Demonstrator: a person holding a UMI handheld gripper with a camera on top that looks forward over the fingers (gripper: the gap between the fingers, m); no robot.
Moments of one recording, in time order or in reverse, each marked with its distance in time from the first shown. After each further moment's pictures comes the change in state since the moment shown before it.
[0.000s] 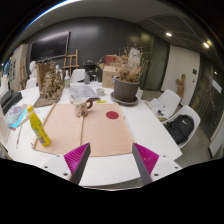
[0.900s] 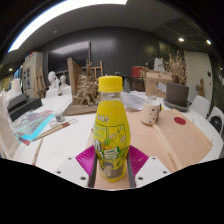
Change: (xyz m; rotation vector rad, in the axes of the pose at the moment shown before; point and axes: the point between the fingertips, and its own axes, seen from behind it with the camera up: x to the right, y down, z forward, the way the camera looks) arm -0.365 -0.003 0.142 0.195 -0.221 0.040
